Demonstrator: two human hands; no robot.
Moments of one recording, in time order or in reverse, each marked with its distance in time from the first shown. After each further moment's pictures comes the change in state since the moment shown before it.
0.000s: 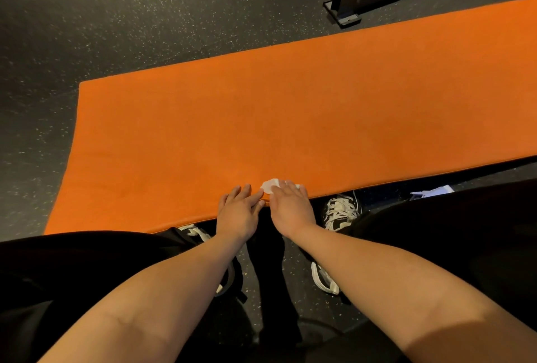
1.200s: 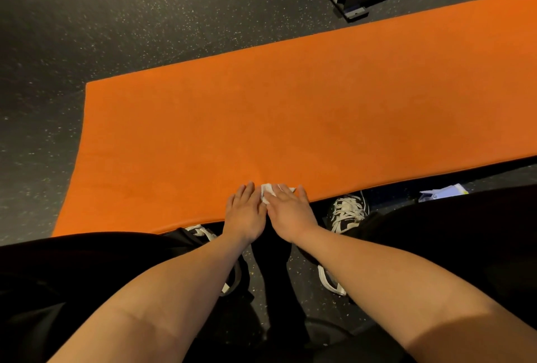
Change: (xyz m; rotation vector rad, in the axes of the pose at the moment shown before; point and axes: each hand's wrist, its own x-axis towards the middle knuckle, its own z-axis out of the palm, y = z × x) left_hand 0.005 -0.005 0.008 -0.046 -0.066 -0.022; right_hand 0.001 -0.006 0.010 -0.096 -0.065 -0.152
